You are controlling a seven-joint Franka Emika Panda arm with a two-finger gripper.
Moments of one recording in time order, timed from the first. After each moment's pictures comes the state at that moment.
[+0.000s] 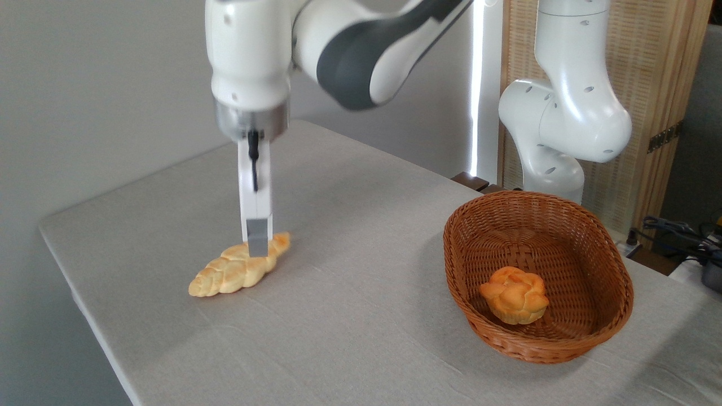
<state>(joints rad) -0.11 -0.02 0.04 -1.87 -0.32 1.93 1.29</state>
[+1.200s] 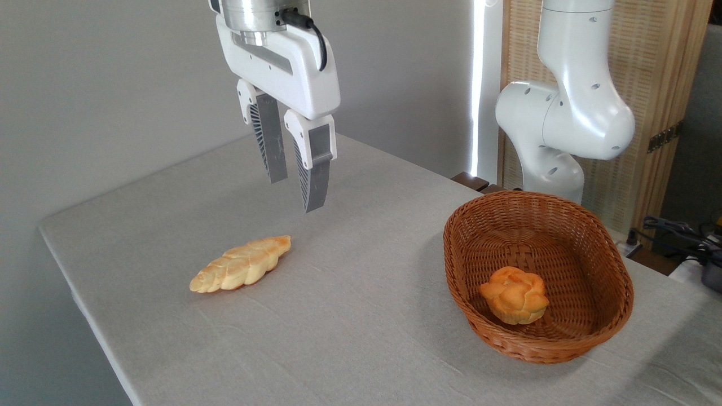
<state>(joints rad) 0.02 -0.07 -0.03 -1.64 -0.06 1.63 0.84</state>
